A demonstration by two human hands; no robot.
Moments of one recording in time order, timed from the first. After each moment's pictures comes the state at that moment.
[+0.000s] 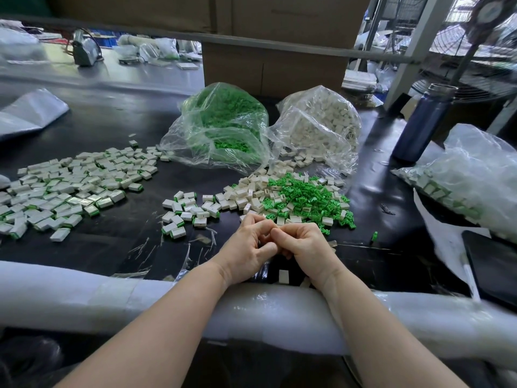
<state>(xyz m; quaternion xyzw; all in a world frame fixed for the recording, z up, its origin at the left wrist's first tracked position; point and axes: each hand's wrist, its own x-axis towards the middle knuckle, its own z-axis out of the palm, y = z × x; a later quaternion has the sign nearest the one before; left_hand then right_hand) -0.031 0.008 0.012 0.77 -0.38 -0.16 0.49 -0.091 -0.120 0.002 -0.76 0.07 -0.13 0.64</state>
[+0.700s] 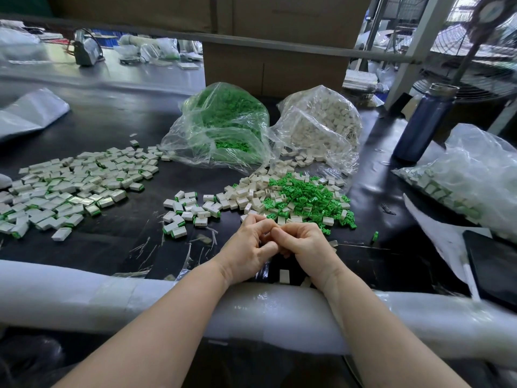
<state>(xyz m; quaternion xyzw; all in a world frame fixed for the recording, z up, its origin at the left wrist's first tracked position) -0.030 0.008 0.009 0.76 -0.38 -0.16 0.50 -0.091 -0.119 0.002 -0.75 0.08 -0.12 0.65</state>
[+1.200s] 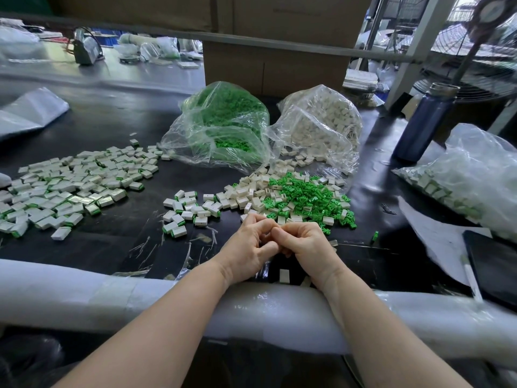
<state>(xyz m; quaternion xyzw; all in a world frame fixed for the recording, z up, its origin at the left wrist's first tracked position) -0.029 0.008 0.009 0.76 -0.38 -0.16 0.50 -0.091 -0.119 0.003 -0.75 0.07 -0.13 0.65</state>
